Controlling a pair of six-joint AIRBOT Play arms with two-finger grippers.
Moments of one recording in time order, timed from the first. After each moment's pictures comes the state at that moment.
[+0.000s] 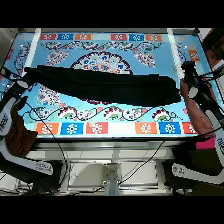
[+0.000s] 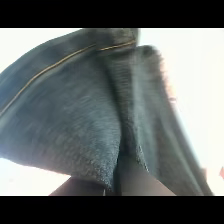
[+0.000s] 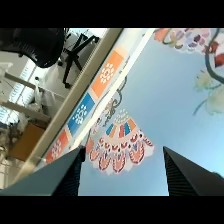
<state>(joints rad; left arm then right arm) 0.31 -1.68 1.20 1.10 -0.11 -1.75 -0.17 -1.34 0.90 -1.36 -0.16 2.19</state>
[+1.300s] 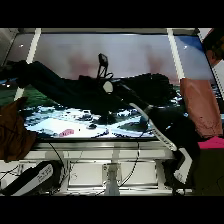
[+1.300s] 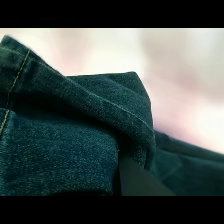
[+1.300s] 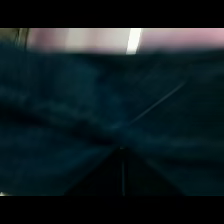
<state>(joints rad) 0.23 -1.10 1.20 1.35 -0.81 -1.62 0.76 -1.95 1.76 -1.04 0.46 1.97</state>
